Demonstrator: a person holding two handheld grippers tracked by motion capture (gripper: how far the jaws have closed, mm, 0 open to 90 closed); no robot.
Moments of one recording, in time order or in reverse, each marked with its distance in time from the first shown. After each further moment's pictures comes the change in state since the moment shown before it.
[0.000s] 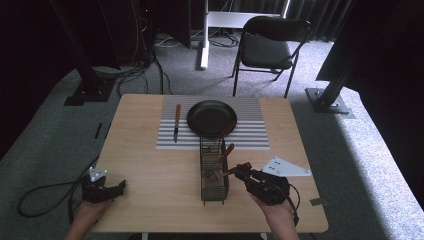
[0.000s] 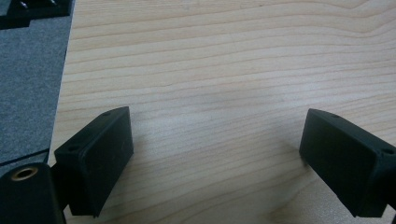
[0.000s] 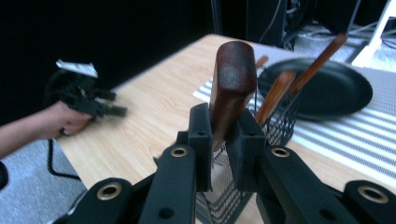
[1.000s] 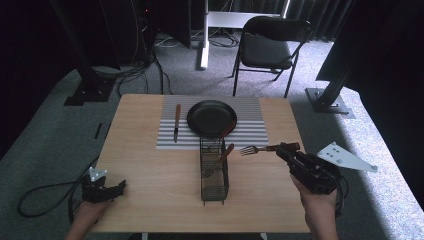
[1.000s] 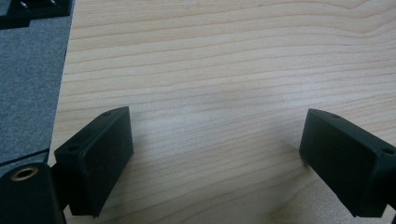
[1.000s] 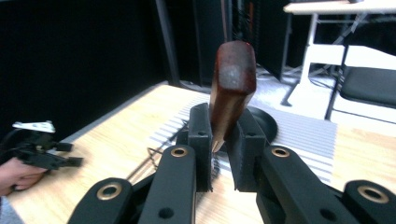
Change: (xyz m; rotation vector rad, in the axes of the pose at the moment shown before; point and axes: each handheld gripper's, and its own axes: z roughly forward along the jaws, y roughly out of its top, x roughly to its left) left arm 0.000 0.000 0.000 0.000 0.000 0.000; right arm -0.041 0.038 -0.078 -0.170 -0.174 0.019
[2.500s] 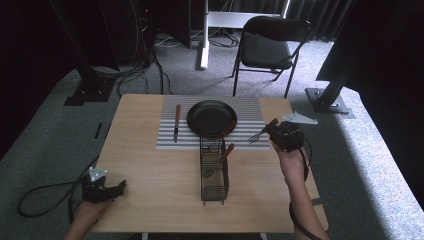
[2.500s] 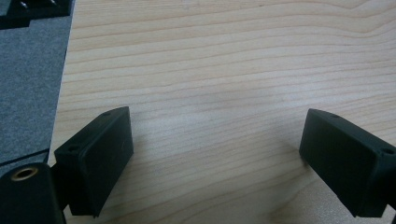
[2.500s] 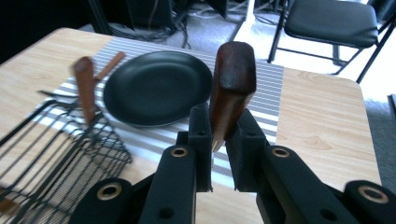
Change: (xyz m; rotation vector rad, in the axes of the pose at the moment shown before) left arm 0.000 0.000 0.000 0.000 0.000 0.001; right arm -0.077 -0.023 0.139 0.275 -0.254 0.021
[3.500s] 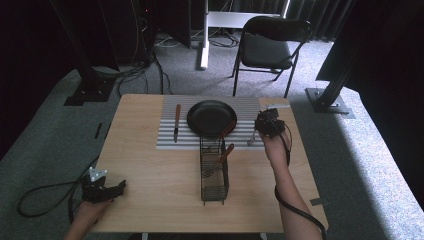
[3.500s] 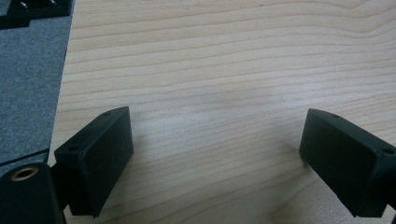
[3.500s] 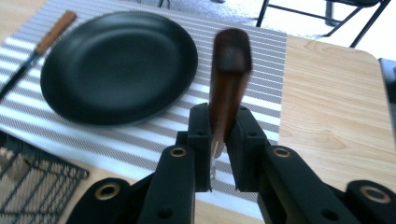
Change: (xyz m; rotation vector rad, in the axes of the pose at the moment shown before) left arm 0.000 0.000 0.000 0.000 0.000 -0.001; right arm 0.000 0.014 0.086 0.178 -0.079 0.000
